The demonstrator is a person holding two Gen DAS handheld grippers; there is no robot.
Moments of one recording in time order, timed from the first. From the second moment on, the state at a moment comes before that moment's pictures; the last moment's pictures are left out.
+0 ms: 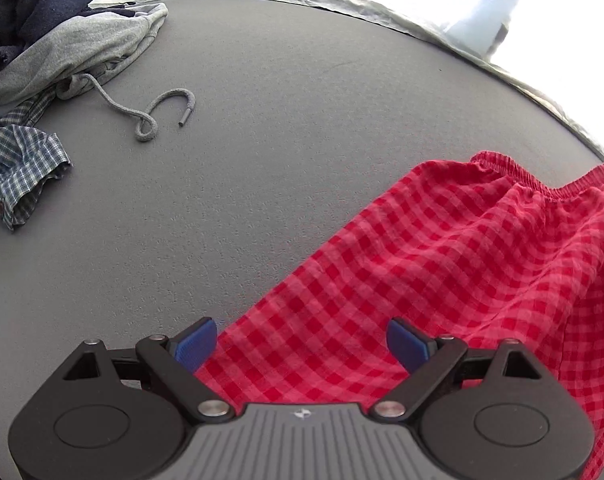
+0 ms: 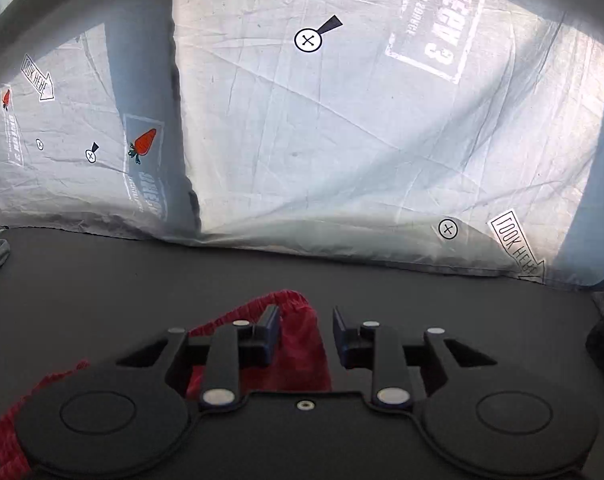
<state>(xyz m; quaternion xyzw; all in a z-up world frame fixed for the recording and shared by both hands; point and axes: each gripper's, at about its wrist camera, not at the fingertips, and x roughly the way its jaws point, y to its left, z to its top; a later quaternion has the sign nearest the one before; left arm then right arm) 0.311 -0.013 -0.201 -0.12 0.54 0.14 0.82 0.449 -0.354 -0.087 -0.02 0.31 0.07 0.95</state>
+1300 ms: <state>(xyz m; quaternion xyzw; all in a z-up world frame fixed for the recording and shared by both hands) 0.243 0.001 -0.180 -0.06 0.55 0.09 0.83 0.177 -0.489 -0.160 0.00 0.51 -0.18 0.84</state>
